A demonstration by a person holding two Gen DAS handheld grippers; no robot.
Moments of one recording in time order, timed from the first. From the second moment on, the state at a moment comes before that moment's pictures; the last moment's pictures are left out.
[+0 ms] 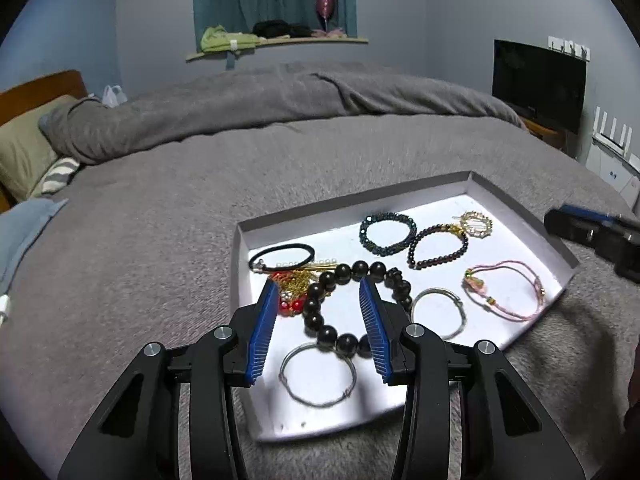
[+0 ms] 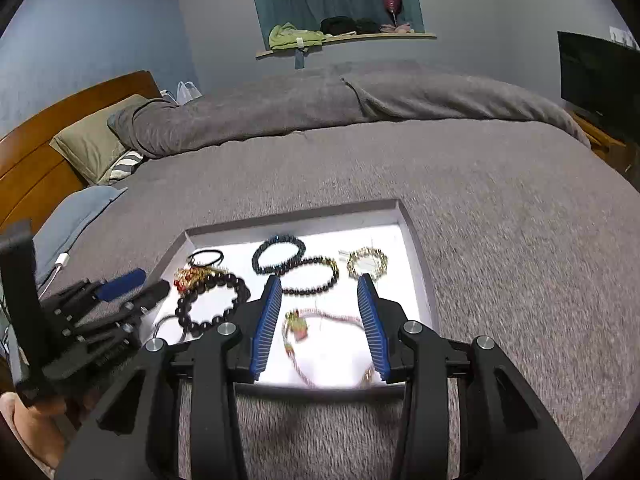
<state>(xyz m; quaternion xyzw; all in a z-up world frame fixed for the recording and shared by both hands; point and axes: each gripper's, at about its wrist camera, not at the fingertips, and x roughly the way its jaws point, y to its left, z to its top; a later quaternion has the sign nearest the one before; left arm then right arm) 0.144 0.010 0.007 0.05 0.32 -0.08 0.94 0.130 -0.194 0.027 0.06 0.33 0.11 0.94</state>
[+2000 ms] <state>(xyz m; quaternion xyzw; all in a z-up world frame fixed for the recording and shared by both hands) 0.054 0.009 0.002 0.04 0.33 0.01 0.94 0.076 -0.212 0.004 0.00 0.35 0.08 0.93</state>
